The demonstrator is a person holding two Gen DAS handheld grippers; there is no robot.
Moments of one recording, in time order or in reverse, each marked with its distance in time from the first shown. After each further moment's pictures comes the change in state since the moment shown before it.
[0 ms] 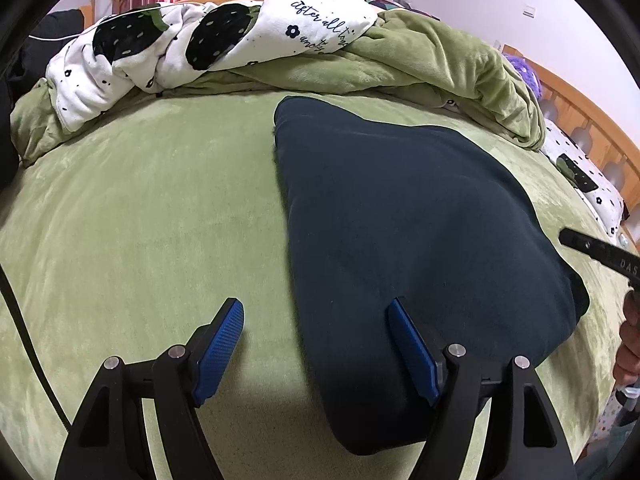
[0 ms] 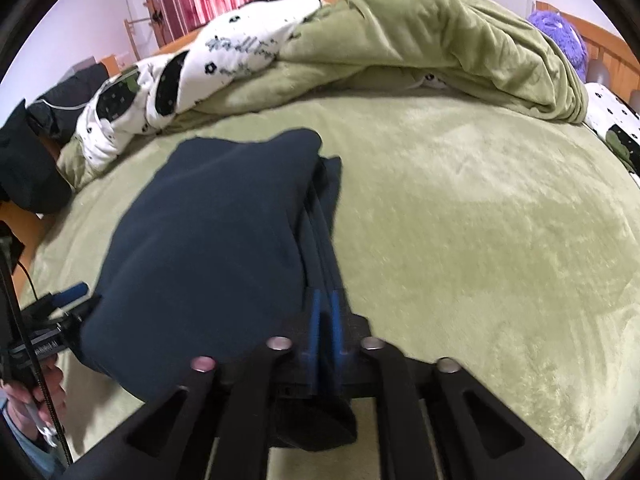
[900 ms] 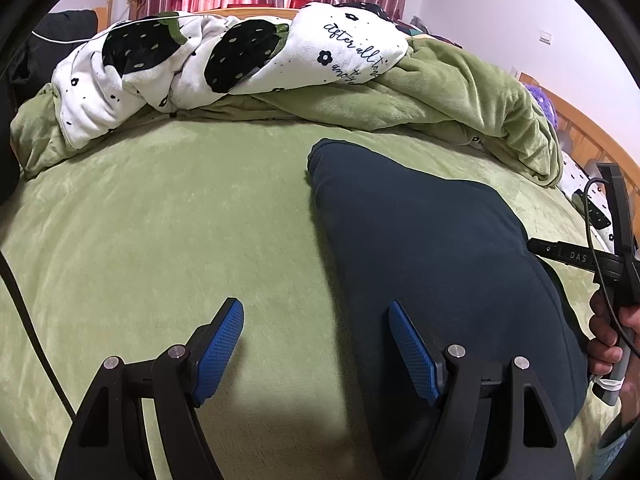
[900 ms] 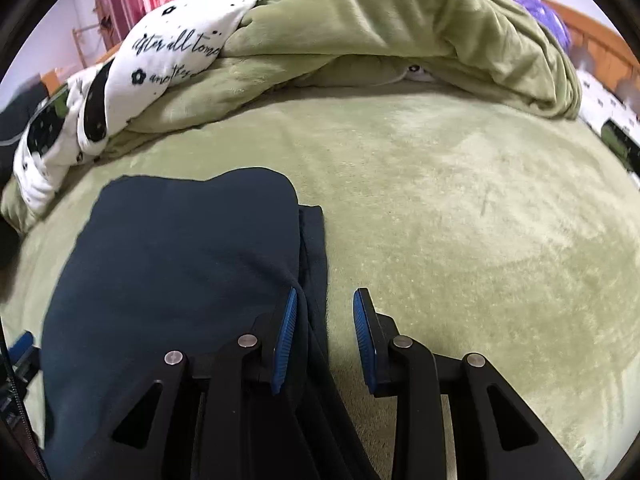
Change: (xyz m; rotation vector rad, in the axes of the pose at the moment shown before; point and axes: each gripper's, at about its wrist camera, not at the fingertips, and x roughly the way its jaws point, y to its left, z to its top) left arm 0.025 0.033 0.047 -0.050 -0.069 0.016; right arm 0.098 0.005 0.073 0.106 0.036 -0.137
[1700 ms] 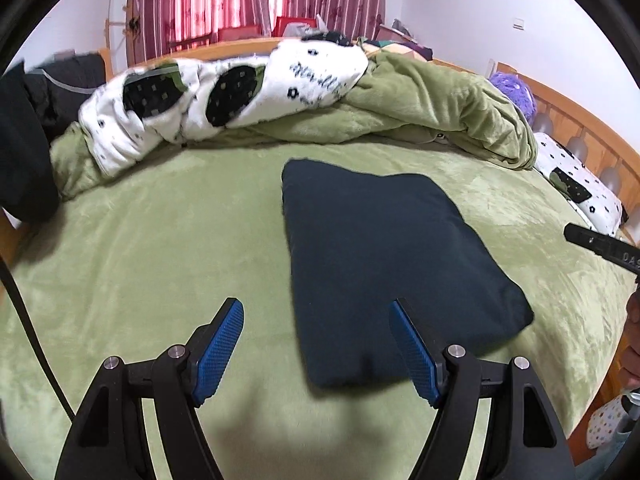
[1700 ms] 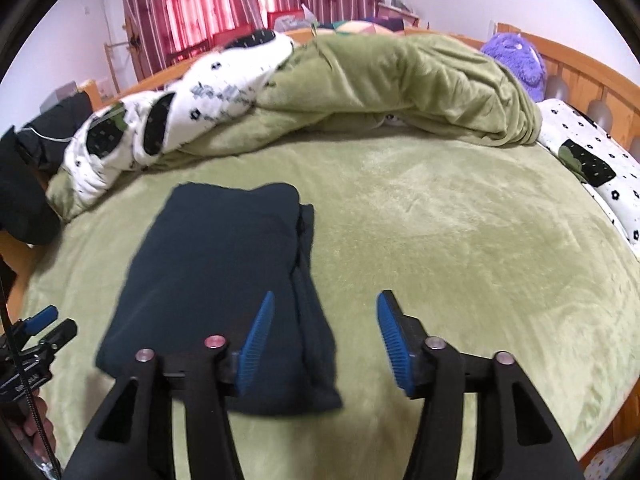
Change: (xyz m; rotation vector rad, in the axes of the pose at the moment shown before) left arm -0.135 -0.063 -0.033 0.093 -0.036 0.072; right arm -0.177 -0.027 -0.068 -0.043 -0.131 0.031
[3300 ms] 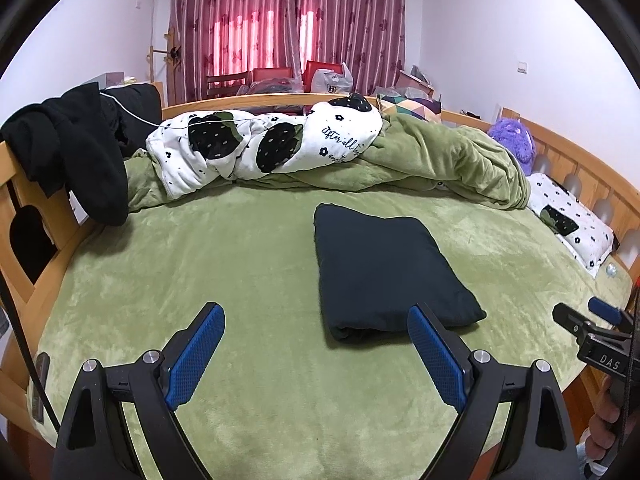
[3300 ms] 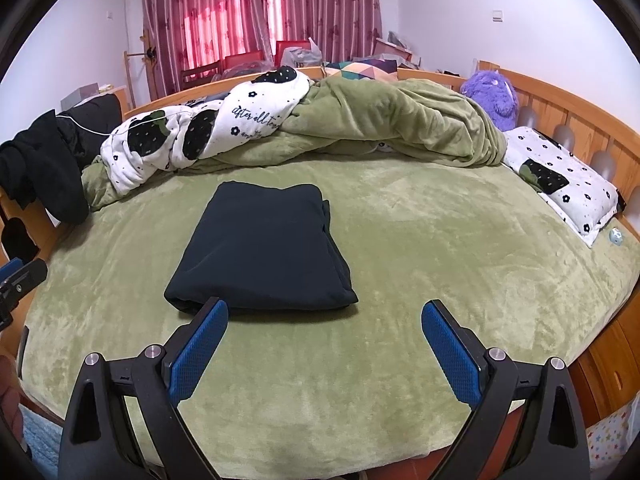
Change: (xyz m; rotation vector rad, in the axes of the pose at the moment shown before) left arm -0.158 0.008 -0.032 -0.086 -0.137 0.062; right arm -0.155 0.042 -0.086 -0.043 -0.095 -0.045
